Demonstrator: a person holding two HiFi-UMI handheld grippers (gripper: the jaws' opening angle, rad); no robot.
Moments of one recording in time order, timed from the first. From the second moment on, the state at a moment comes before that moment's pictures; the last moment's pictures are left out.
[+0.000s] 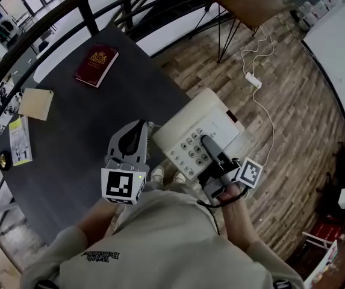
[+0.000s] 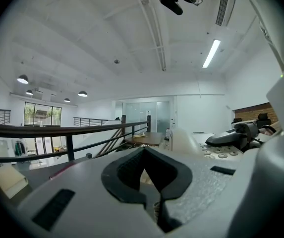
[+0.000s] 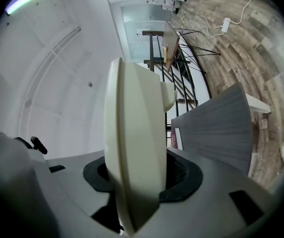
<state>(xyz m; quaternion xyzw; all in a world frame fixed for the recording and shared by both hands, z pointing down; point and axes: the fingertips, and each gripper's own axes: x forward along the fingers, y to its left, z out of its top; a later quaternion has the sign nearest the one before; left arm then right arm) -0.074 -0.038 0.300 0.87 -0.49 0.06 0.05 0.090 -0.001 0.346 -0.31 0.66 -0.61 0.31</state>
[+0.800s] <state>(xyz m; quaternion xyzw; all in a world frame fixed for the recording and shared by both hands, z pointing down) -0.047 -0.075 0.371 0.84 -0.52 0.13 0.05 0.089 -0.062 0.443 -0.34 0.63 -0.65 0.25</state>
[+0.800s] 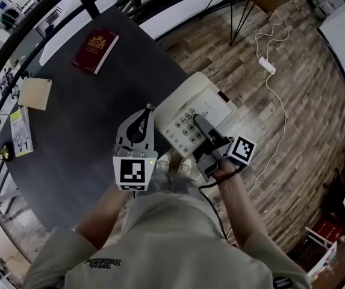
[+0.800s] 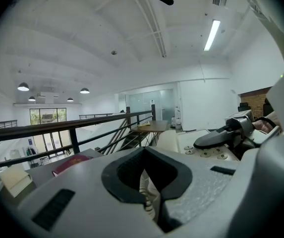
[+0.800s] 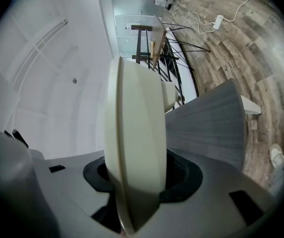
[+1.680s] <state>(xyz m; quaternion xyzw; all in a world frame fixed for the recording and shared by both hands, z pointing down) -0.014 -0.111 0.526 0.84 -0.47 0.24 0.09 0.068 -0.101 0.583 -0.38 0.58 -0.70 0.15</state>
